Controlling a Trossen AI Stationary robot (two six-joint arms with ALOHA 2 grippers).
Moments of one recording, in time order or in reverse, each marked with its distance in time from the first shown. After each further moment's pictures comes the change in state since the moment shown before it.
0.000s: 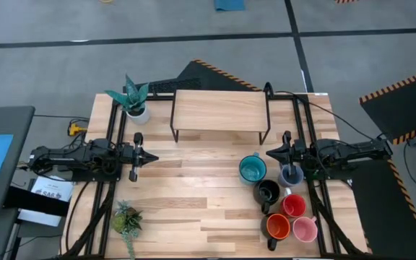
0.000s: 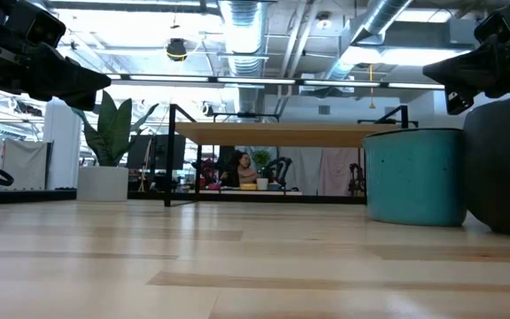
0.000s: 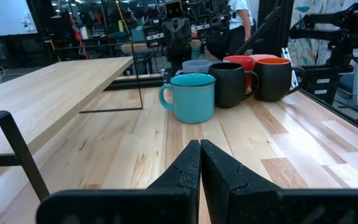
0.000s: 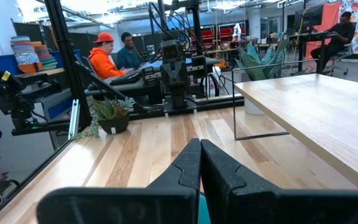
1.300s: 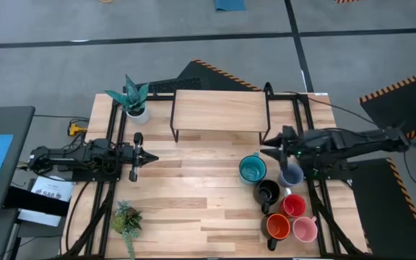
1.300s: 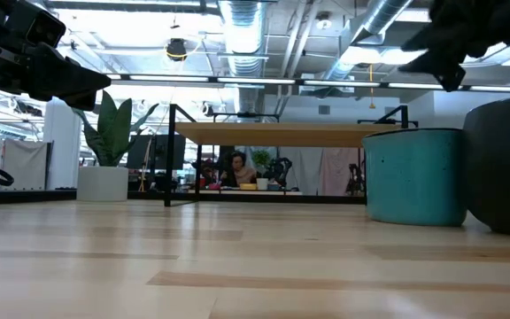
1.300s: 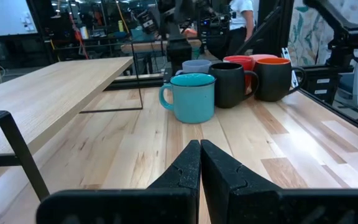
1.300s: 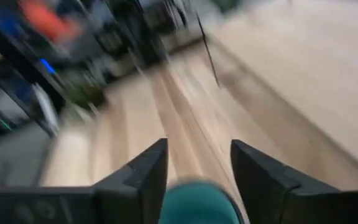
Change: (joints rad) left arm 0.000 0.000 0.000 0.000 0.000 0.000; right arm -0.040 0.555 0.487 -0.343 0.034 0.353
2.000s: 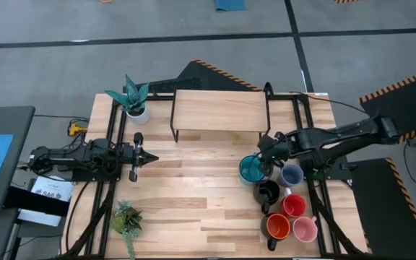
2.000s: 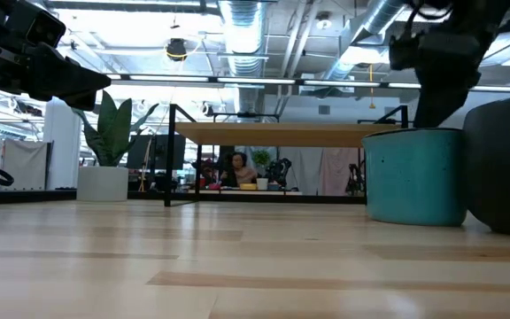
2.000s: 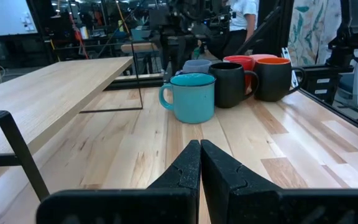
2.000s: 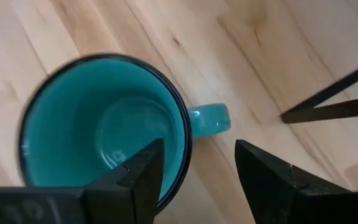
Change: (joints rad) left arm 0.000 0.000 0.000 0.000 0.000 0.000; right arm 0.000 0.576 0.301 -0.508 -0.006 0.157
